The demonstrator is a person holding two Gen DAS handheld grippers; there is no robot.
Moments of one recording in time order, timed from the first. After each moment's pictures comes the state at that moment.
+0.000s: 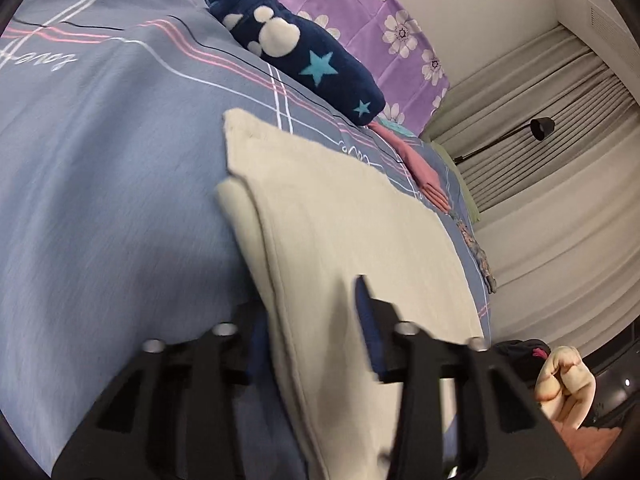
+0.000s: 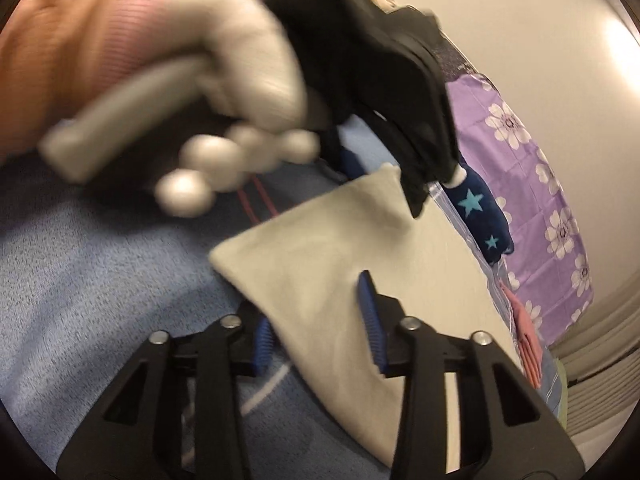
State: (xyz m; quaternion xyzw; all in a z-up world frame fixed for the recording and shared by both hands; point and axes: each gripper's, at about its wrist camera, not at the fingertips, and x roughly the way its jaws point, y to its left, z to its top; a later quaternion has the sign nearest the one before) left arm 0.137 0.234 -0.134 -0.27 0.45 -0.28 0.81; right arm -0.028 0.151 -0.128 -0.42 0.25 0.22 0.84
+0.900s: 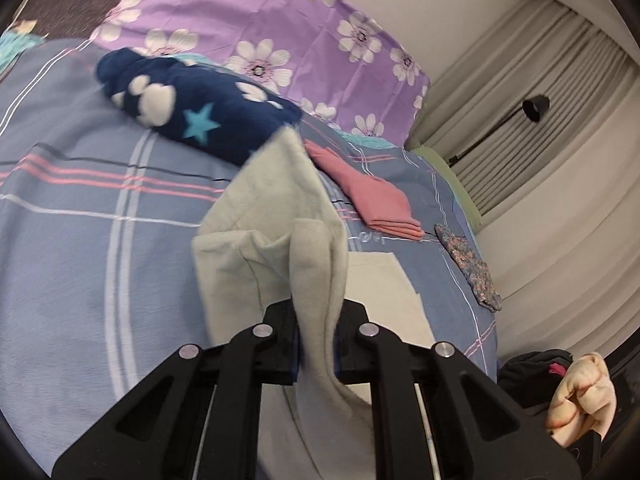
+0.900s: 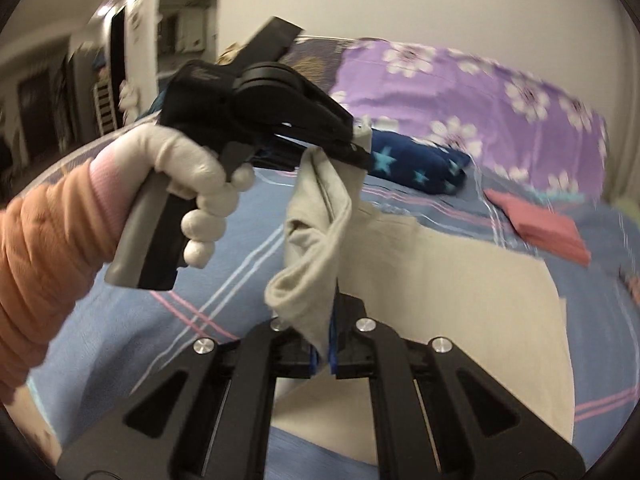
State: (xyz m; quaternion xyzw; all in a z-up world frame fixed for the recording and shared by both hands) left arm 0.167 0.084 -0.017 -0.19 0.41 -0.26 0.85; right arm 0.015 -0.050 -0.025 -0.04 0.28 0.21 0.94
